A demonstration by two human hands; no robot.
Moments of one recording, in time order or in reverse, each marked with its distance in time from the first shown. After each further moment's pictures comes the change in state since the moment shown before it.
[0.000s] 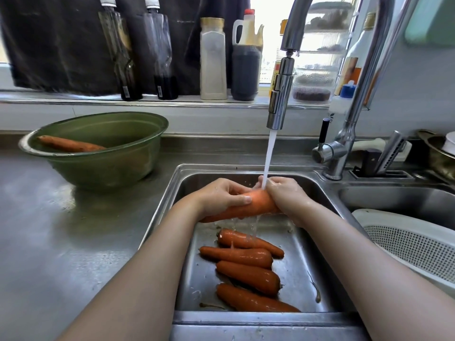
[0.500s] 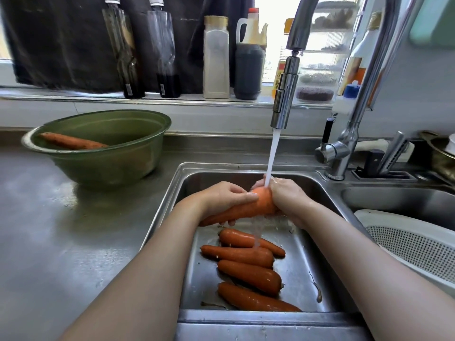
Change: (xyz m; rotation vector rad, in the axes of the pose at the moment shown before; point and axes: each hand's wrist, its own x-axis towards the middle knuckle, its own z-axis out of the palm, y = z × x) left_hand 0.003 -0.001 0.003 -0.028 -0.004 -0.119; right_hand 0.001 0.003 0.008 0.075 -0.028 0.035
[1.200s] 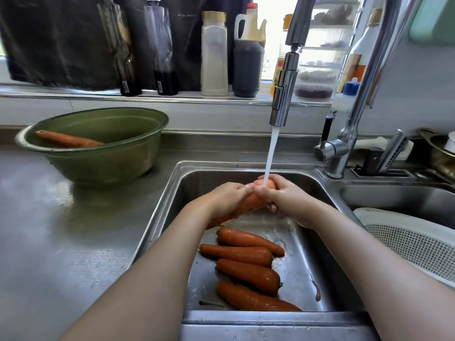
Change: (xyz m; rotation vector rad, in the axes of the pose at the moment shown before) left_hand 0.016 -0.002 0.017 0.051 0.109 -0.020; right_hand 0.011 0.017 -0.019 -0.188 -0.125 -0.042
